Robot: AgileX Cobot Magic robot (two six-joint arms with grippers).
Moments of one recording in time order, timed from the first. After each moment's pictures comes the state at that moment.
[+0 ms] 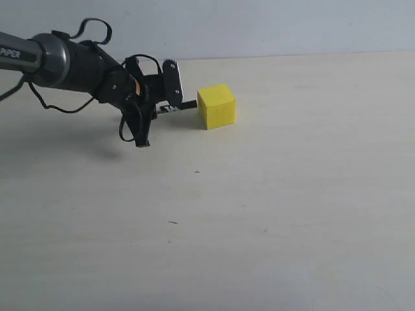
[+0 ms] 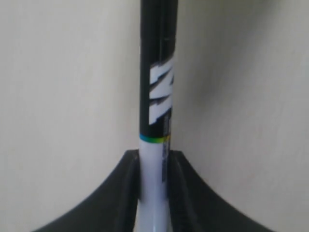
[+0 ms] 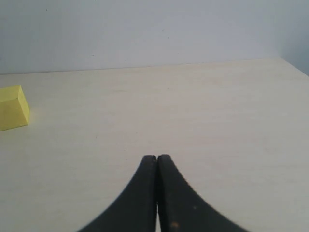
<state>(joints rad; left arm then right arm) -0.46 2.26 -1.48 0.39 0.26 0.70 -0.25 0.00 0.00 0.21 0.35 -0.20</state>
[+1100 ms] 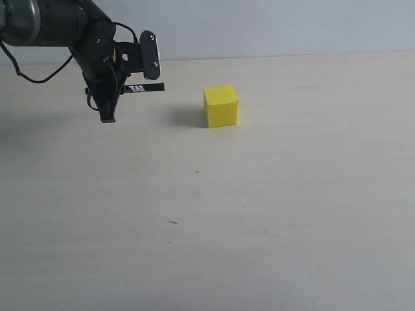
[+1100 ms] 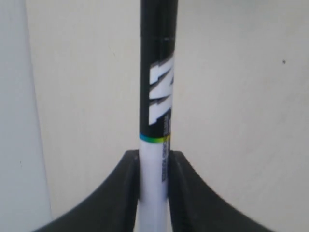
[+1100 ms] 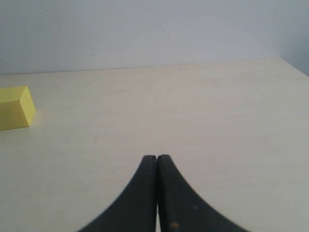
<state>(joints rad) -0.45 2.13 -1.56 0.53 0.67 0.65 -0.25 0.00 0.00 0.21 0.35 -0.20</state>
